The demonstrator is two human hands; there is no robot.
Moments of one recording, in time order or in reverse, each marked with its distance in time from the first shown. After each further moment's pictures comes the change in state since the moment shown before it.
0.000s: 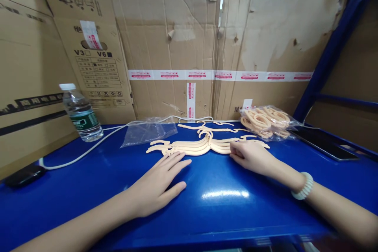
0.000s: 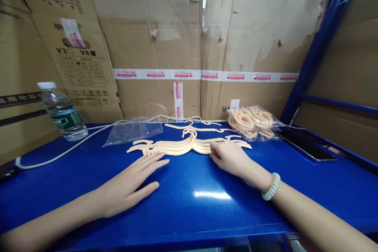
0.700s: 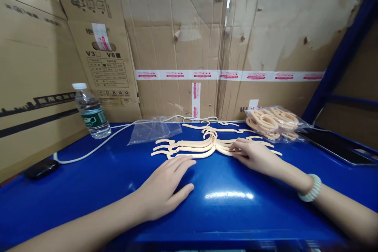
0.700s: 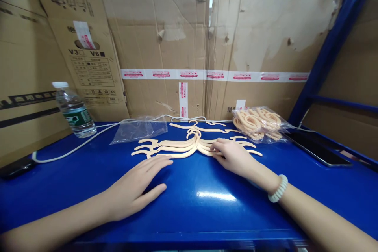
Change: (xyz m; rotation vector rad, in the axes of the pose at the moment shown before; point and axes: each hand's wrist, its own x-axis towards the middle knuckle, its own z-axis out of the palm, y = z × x) left_hand -0.003 0.012 0.005 -0.321 0.184 -0.030; right_hand 0.004 0.010 0.010 0.100 0.054 -0.124
